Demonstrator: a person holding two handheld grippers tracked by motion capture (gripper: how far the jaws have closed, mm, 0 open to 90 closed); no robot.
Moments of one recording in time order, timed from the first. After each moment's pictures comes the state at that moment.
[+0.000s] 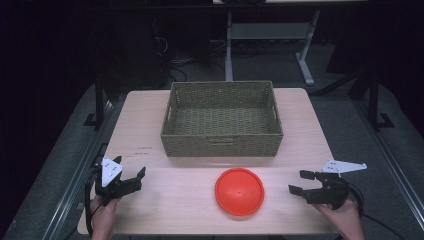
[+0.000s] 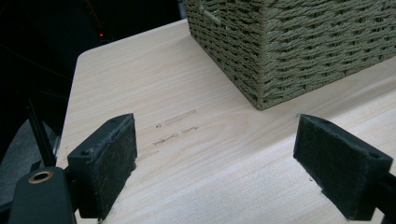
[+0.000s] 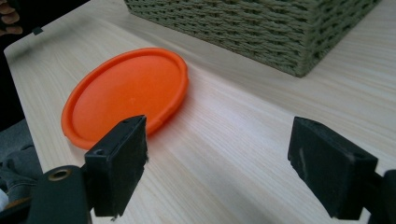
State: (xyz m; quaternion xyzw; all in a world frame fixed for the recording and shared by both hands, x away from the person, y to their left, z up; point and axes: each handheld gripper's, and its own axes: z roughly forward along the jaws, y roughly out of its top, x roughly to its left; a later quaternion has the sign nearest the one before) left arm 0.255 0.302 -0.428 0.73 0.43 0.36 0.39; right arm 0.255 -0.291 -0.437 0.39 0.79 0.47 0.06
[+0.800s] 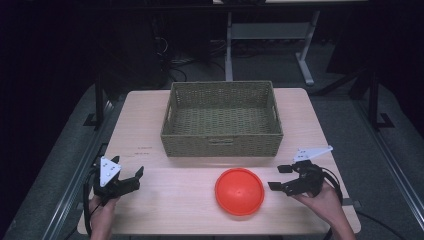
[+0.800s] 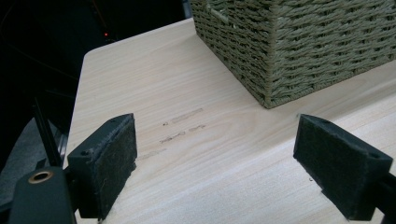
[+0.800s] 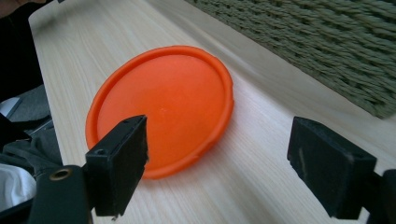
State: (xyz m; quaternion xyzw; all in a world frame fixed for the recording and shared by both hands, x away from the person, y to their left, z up) left arm 0.256 0.308 -0.428 0.72 0.44 0.37 0.39; right arm 0.289 -0.233 -0.422 0.34 0.84 0.42 0.00
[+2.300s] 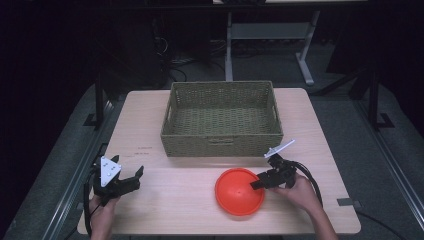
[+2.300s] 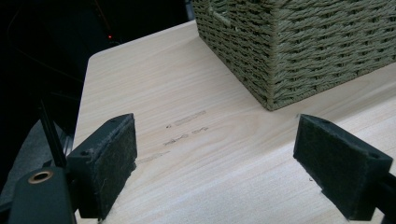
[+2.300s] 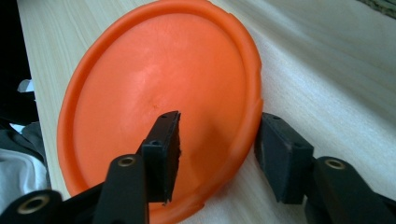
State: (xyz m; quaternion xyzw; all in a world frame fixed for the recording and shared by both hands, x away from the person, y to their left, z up) left arm 0.256 0.304 -0.427 0.72 0.44 0.37 0.38; right arm 0.332 -0.186 -0.462 0.35 0.86 0.35 -0.11
